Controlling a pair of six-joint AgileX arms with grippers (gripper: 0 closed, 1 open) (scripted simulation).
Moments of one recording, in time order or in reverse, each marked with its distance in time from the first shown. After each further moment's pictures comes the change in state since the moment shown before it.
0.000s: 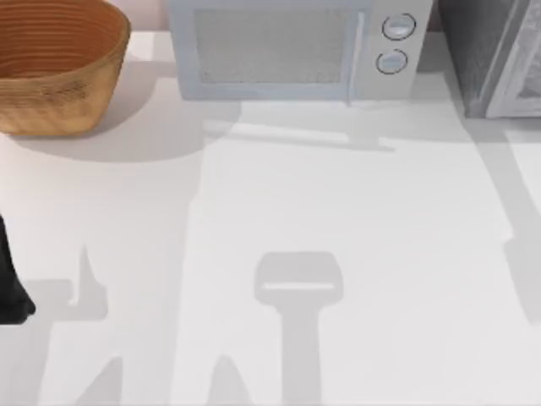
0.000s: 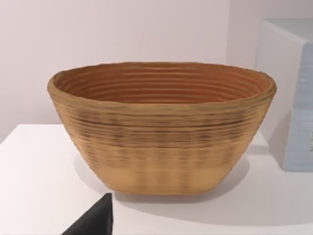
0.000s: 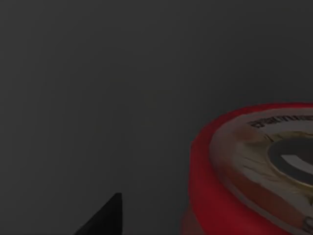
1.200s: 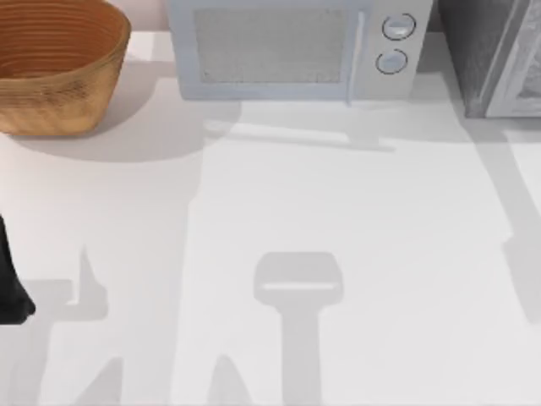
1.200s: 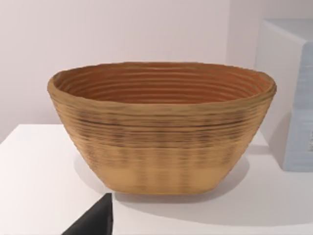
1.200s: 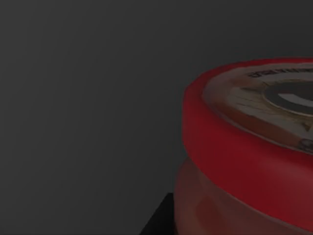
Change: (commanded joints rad) left arm 0.000 0.000 0.000 0.000 0.000 0.000; right arm 0.000 0.000 0.000 0.000 0.000 0.000
